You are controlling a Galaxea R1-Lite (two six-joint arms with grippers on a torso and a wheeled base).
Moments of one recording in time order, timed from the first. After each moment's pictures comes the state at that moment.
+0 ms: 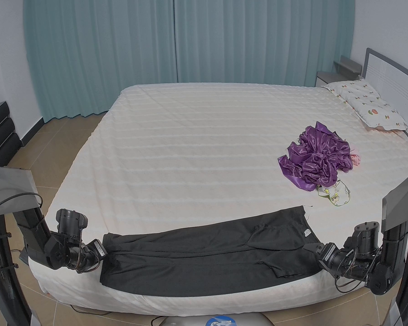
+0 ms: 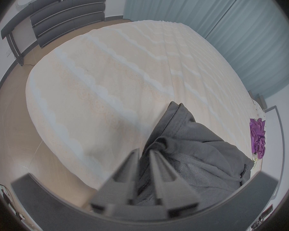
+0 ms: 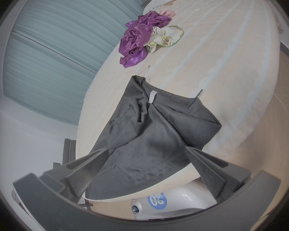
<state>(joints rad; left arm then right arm) -0.03 2.17 -0.45 -0.74 0.01 -0.70 0.20 2.23 -0.03 -1.55 0.10 0.92</state>
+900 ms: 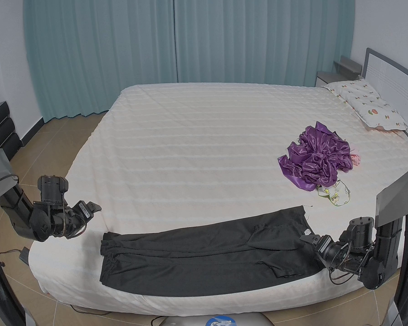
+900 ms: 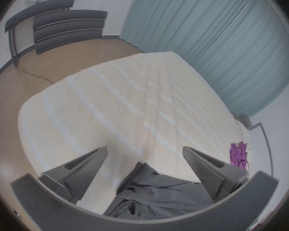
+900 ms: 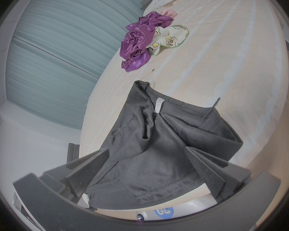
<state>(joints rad) 0.05 2.05 -0.68 -0.63 -0.11 -0.66 0.19 2.30 -0.13 -1.55 0.12 0.94</state>
